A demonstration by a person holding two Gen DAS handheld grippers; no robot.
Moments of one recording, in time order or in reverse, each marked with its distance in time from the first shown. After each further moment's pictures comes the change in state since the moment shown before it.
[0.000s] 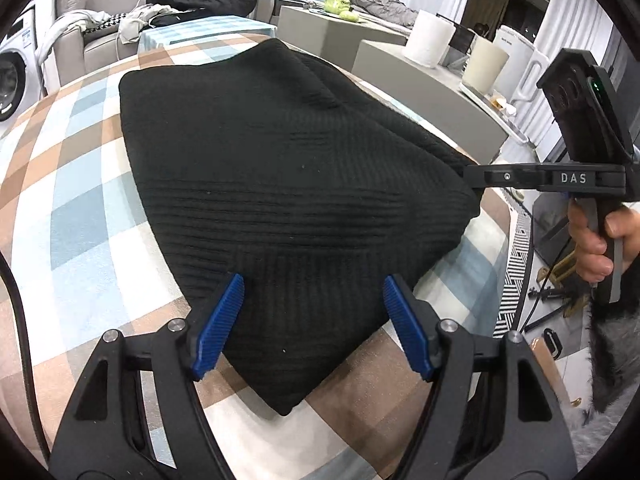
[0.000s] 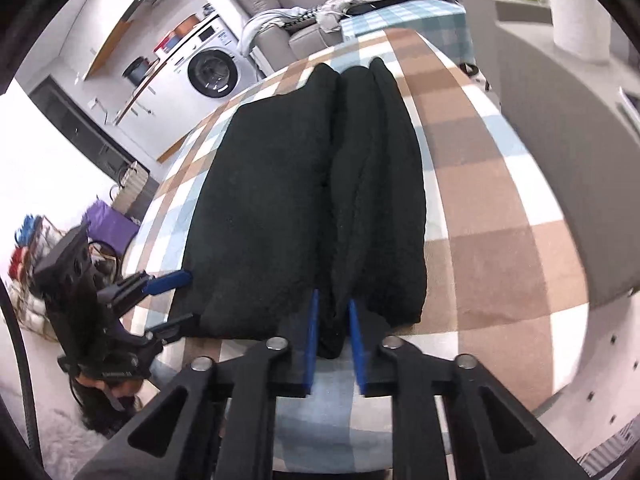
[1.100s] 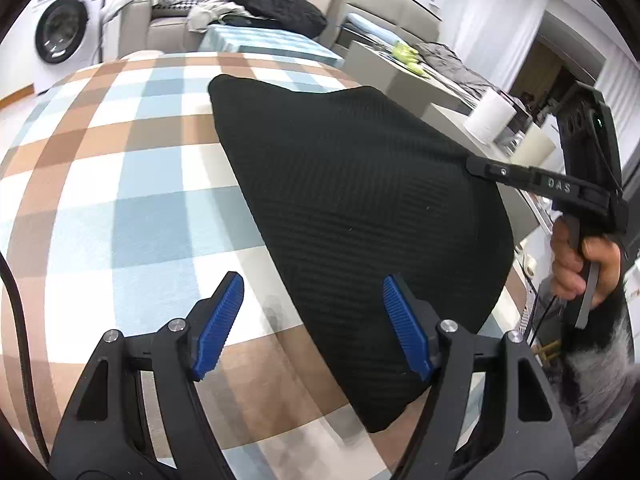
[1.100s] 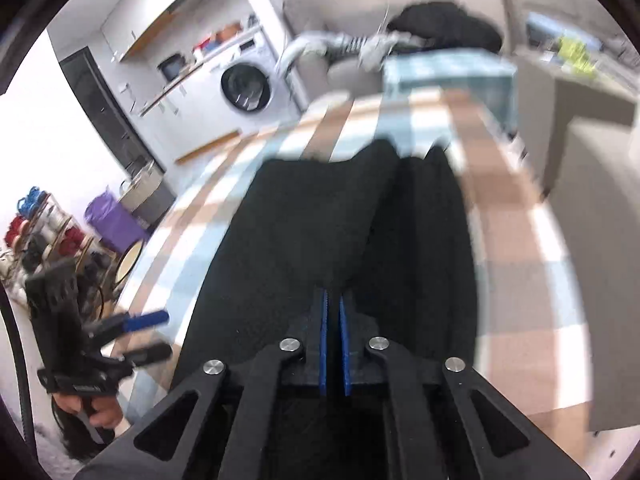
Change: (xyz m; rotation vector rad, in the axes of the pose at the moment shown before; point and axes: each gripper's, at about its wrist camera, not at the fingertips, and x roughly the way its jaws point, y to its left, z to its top) left arm -0.023 0.068 0.014 -0.231 -0.112 0.055; right arm 0.025 0.032 0.086 -0.165 -0.144 -0.001
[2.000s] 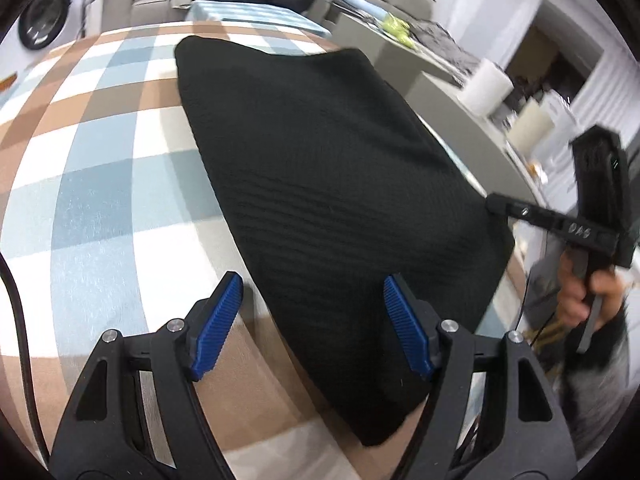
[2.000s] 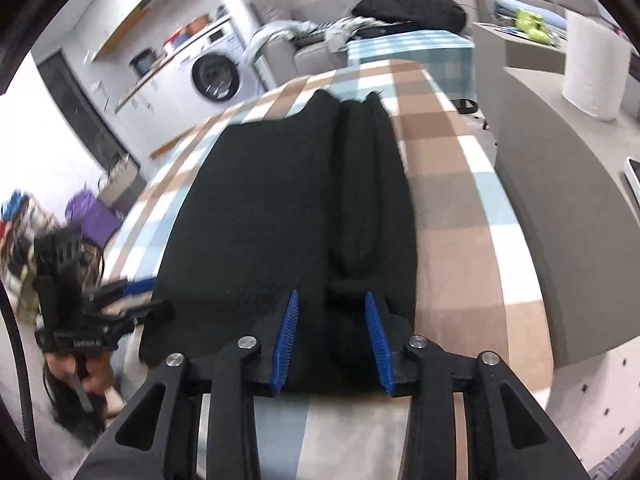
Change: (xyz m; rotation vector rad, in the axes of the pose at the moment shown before) left arm 0.043 -0.015 -0.004 -0.027 0.084 -0.044; right arm -0.023 -0.038 -0.060 0.084 0.070 -0.066
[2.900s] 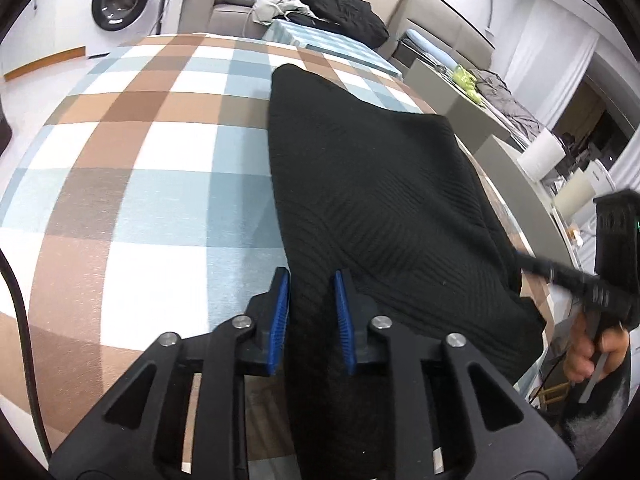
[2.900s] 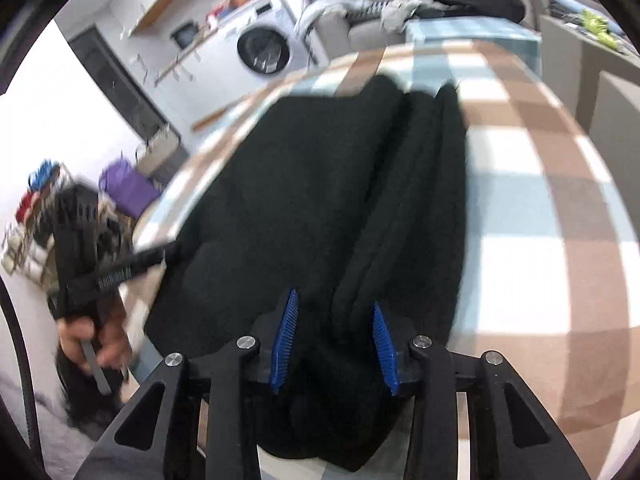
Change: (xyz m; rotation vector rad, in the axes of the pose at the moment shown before) left arm -0.043 0.072 0.002 -0.164 -0.115 0.156; right arm 0.048 0.075 0.007 -0.081 0.058 0.146
